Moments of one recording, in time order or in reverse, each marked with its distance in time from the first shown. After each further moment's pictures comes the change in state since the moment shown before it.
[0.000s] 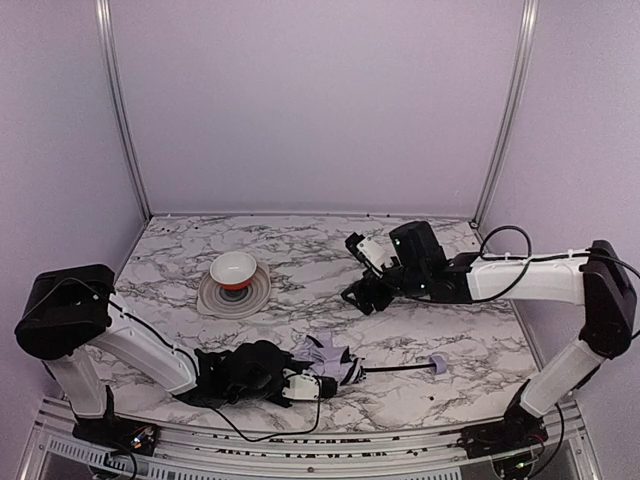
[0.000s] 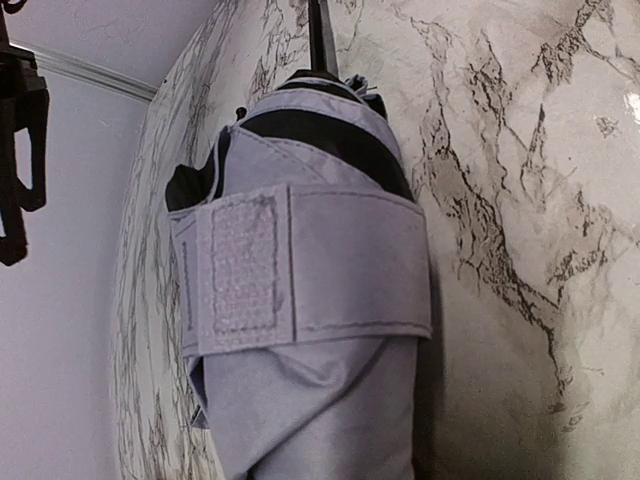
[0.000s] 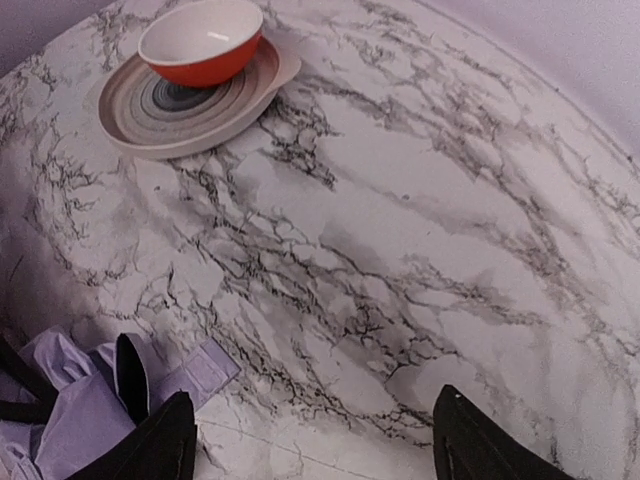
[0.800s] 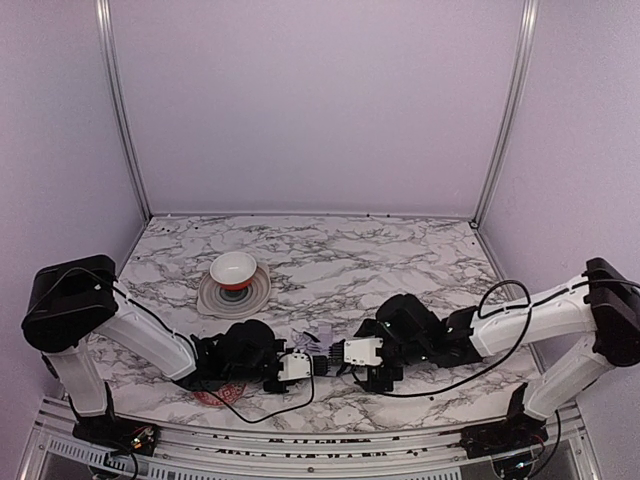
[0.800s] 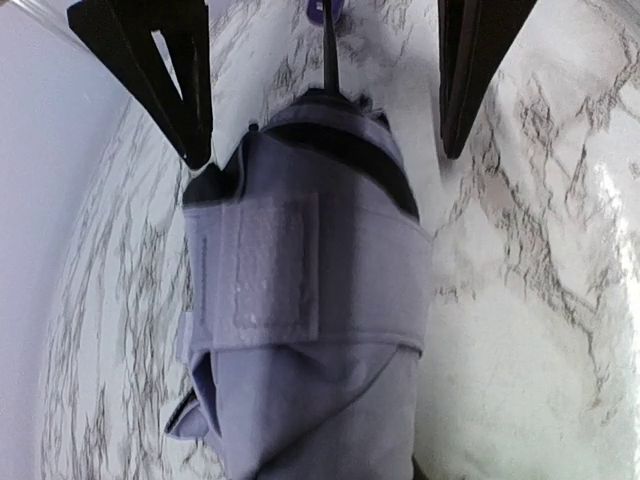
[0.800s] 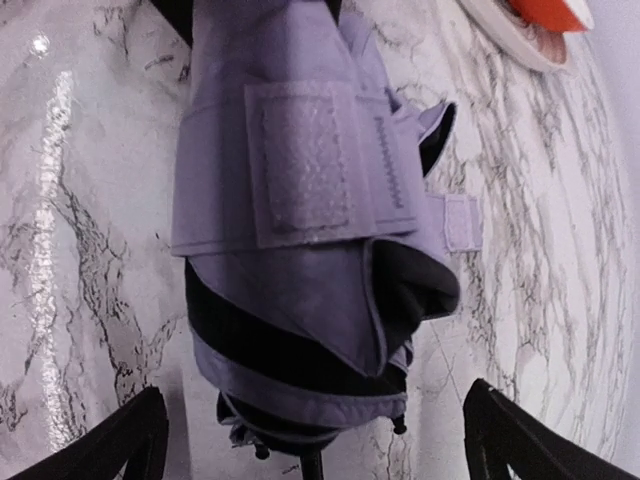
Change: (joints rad) left arm 0.135 0.009 -0.009 0.041 0.234 -0.140; right arm 0.301 -0.021 -0.282 0.006 0.127 -0.589
